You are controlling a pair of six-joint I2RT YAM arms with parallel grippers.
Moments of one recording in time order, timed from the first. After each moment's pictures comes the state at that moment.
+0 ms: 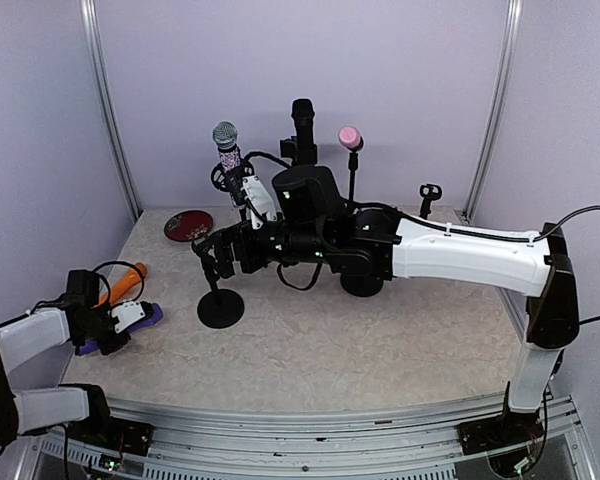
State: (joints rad) left arm 0.13 1.02 0.38 -0.36 0.02 1.13; right arm 1.15 1.88 1.73 -0.13 0.02 0.32
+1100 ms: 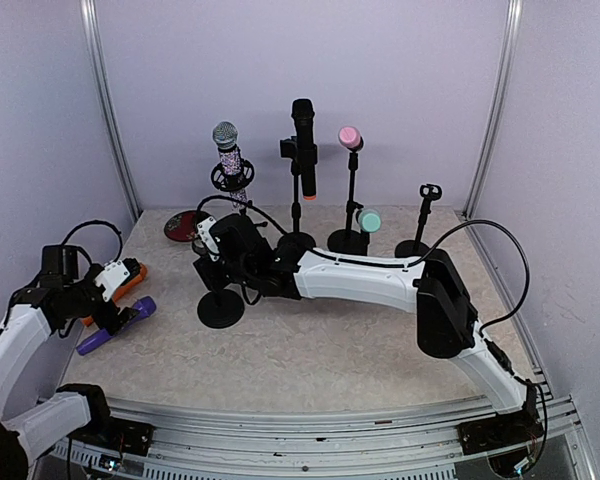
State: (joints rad) left arm 0.13 0.80 0.56 -0.53 0.26 0.91; right arm 1.12 2.46 2.22 -0.18 0.30 0.06
